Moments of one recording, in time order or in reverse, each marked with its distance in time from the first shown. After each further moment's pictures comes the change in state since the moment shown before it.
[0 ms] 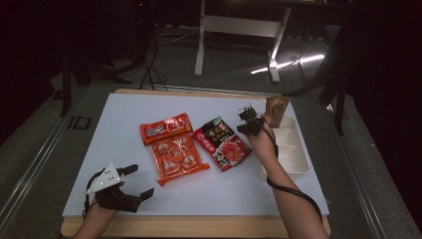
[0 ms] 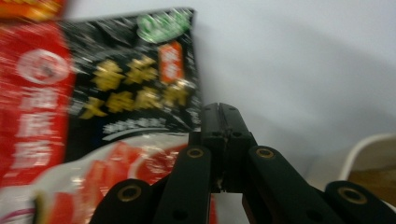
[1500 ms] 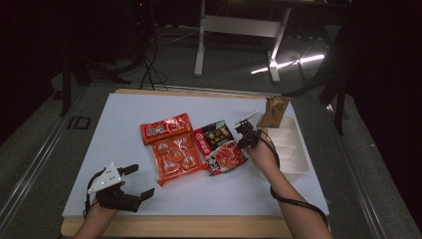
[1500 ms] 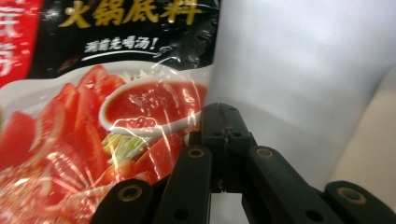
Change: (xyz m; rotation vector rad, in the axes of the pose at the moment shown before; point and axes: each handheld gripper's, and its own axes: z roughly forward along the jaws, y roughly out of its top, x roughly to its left) left arm 0.000 0.000 0.001 0.002 0.001 -0.002; right arm 0.020 -0.031 0.004 0.215 0.059 0.028
